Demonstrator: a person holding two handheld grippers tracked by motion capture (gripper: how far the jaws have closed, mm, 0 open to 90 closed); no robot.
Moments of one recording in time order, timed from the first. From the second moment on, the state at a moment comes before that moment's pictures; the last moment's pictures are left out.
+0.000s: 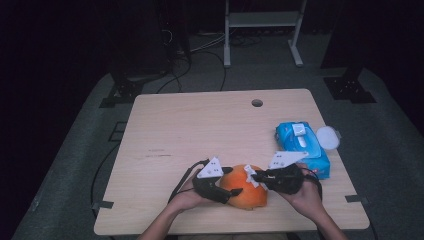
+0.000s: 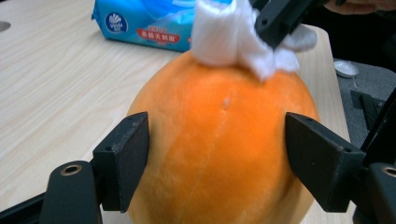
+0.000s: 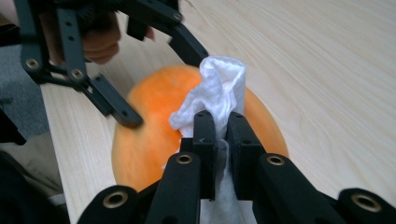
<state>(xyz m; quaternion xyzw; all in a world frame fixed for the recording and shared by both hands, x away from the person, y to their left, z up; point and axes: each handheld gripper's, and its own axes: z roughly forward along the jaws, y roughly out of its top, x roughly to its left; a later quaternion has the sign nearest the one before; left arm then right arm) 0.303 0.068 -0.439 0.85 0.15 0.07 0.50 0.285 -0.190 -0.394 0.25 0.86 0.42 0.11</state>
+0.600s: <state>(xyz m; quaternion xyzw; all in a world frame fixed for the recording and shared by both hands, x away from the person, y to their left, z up) 0.305 0.070 -0.439 0.84 0.16 0.06 0.51 0.281 -0.189 -0.397 0.24 0.86 0.43 0.11</state>
